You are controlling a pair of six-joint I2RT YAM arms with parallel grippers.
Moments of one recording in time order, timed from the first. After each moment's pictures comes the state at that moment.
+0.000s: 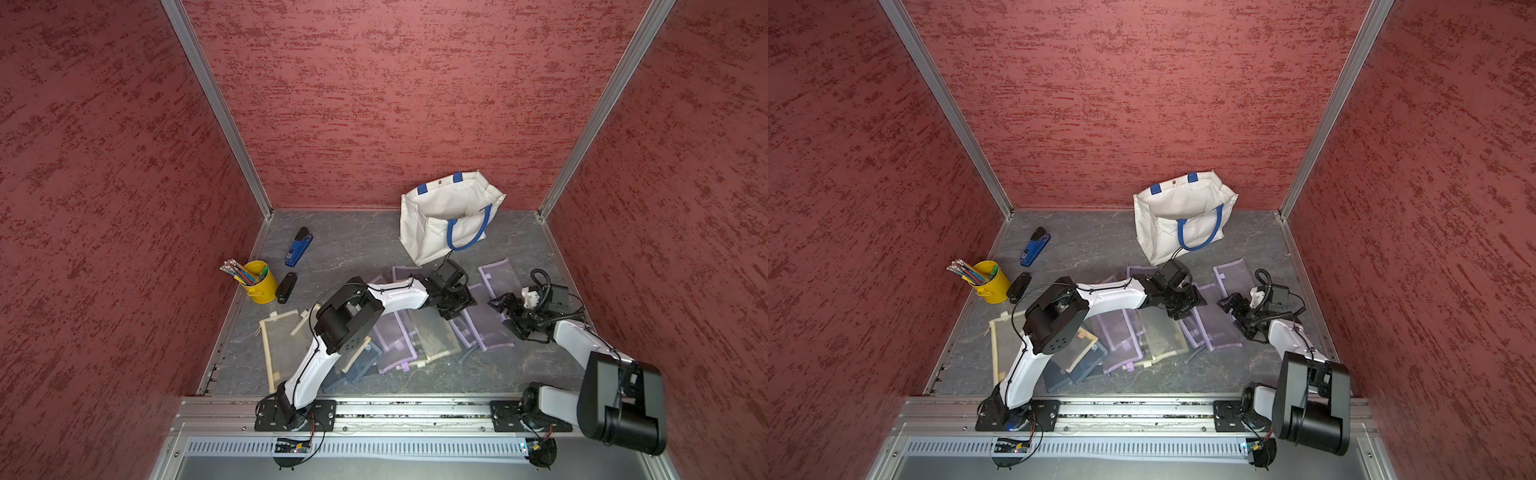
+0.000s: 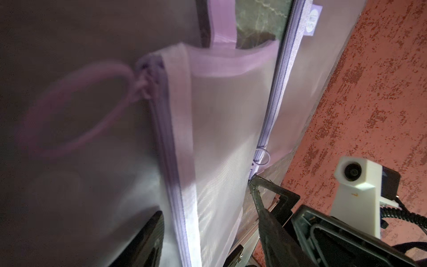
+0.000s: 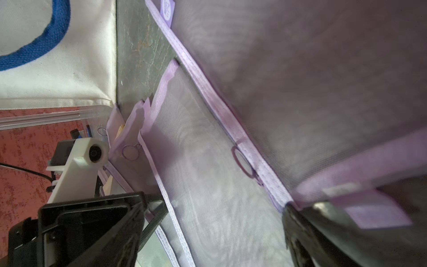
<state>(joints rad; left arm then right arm) -0.93 2.22 1.59 -0.22 0.37 -1.33 -0.26 1.25 0.47 -0.26 -0.64 0.59</state>
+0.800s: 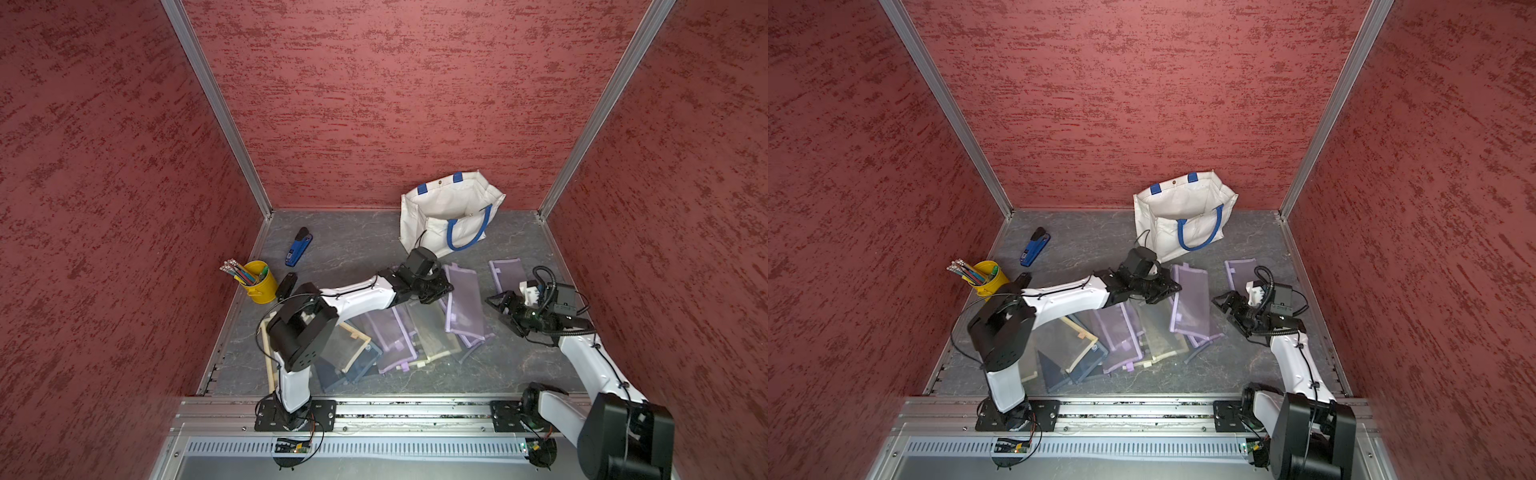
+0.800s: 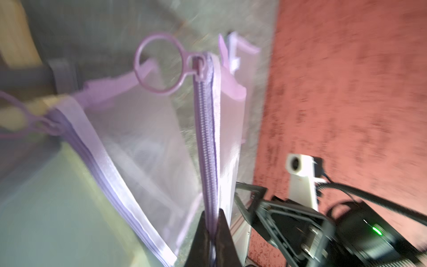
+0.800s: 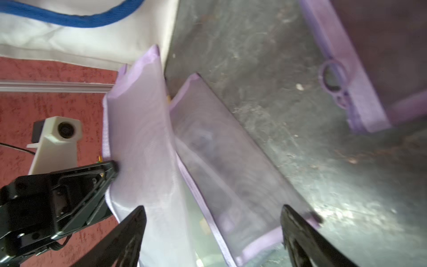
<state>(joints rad) -0.82 1.78 1.24 -0.07 0.33 -1.20 -0.20 1.05 0.55 -0.44 -0.77 0.55</state>
